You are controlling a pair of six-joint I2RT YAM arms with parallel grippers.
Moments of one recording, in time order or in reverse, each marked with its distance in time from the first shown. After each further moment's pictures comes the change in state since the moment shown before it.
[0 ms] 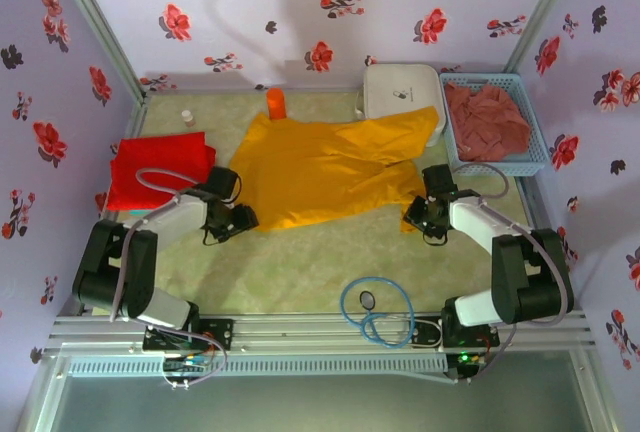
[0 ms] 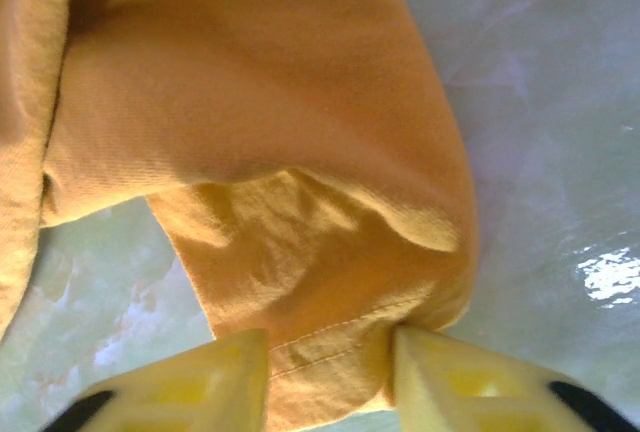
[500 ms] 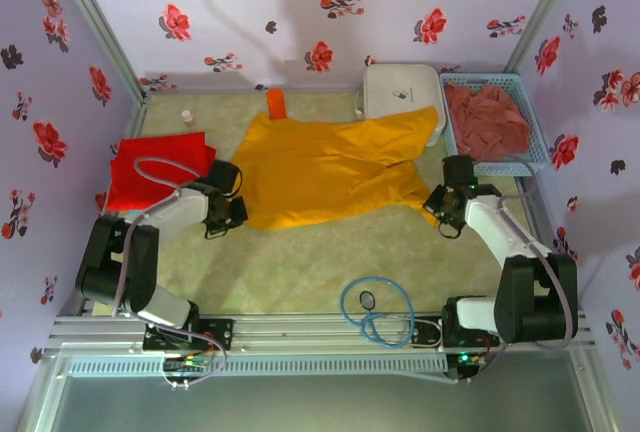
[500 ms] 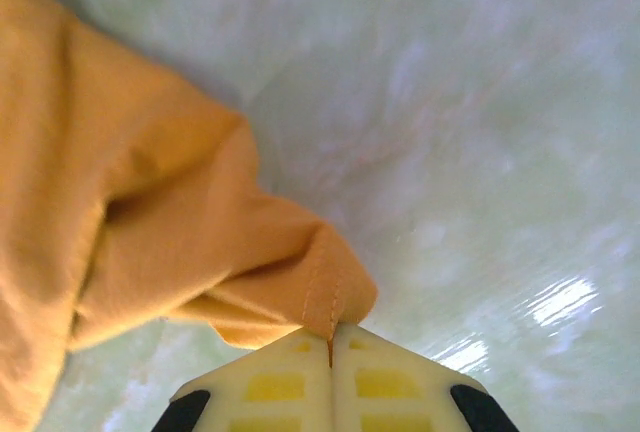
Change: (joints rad) left arm 0.007 -0.001 0.054 -0.029 -0.149 0.061; right arm -0.119 -0.137 0.101 -0.141 0.156 -0.019
